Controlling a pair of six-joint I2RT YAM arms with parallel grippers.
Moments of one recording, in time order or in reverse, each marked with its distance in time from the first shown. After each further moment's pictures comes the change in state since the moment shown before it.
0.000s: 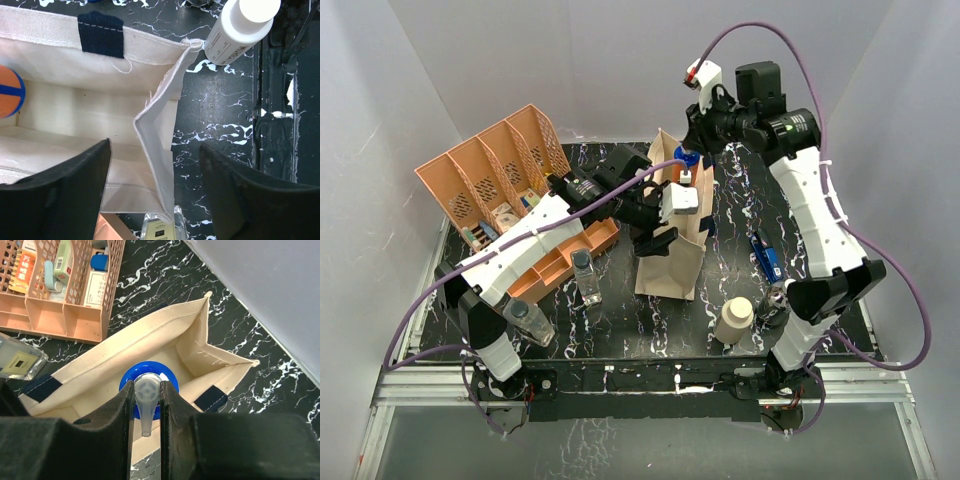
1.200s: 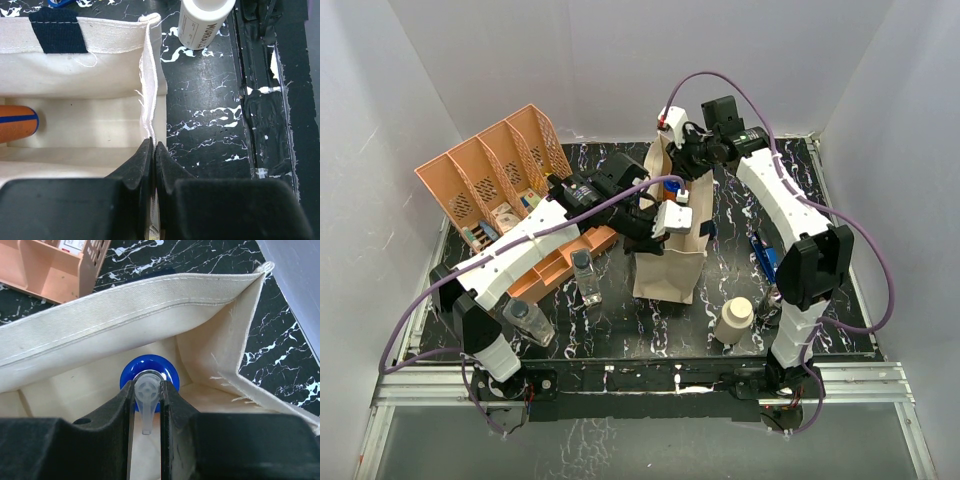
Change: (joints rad) left arm -0.007 -0.035 -0.063 -0.054 0.088 0.157; right arm 0.000 0.121 -0.288 0.179 -0.058 -0.221
